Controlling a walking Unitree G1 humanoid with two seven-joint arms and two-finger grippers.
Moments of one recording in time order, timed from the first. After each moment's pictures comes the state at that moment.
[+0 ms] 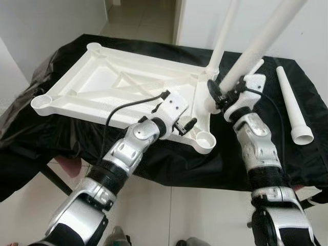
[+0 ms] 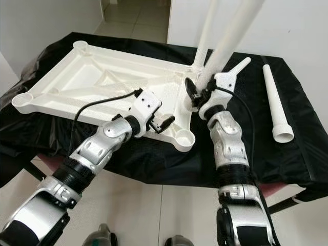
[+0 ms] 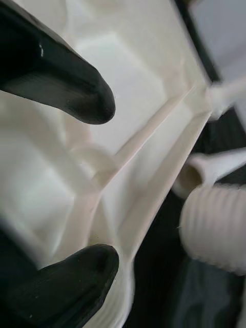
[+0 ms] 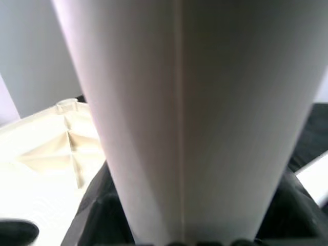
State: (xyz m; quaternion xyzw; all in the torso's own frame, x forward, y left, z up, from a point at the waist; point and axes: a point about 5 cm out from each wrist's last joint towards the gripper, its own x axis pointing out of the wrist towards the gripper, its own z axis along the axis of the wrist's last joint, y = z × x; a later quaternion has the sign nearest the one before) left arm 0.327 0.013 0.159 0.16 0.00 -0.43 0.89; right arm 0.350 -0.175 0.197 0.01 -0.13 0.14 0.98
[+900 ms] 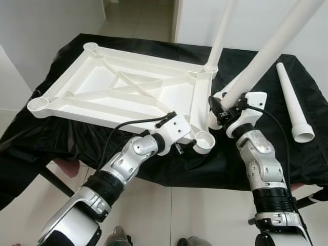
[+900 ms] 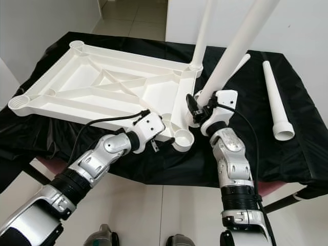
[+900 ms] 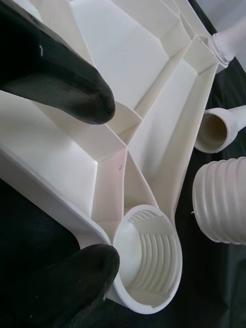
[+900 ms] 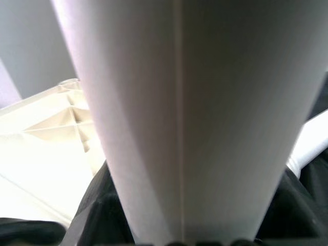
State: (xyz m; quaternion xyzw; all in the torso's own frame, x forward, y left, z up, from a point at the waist) left arm 0.317 0.017 0.137 0.23 -0.01 -0.47 0.85; right arm 0.325 -0.173 0.183 0.02 -0.10 0.15 0.98
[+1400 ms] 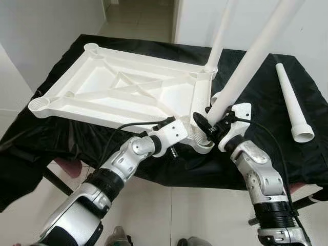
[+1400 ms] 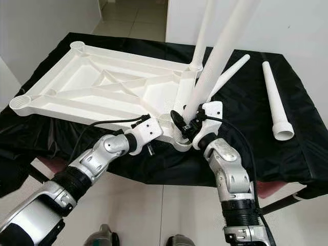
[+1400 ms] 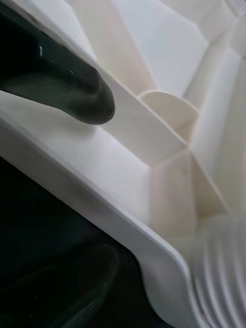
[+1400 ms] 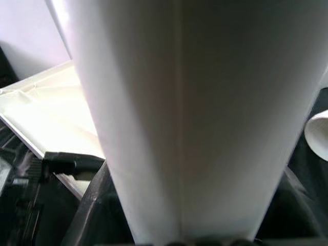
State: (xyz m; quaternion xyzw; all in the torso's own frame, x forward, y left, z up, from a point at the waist) left arm 0.330 0.030 0.120 0.29 0.04 -0.46 0.84; right arm 0.302 -0.154 0.168 0.01 -0.04 0.25 0.97
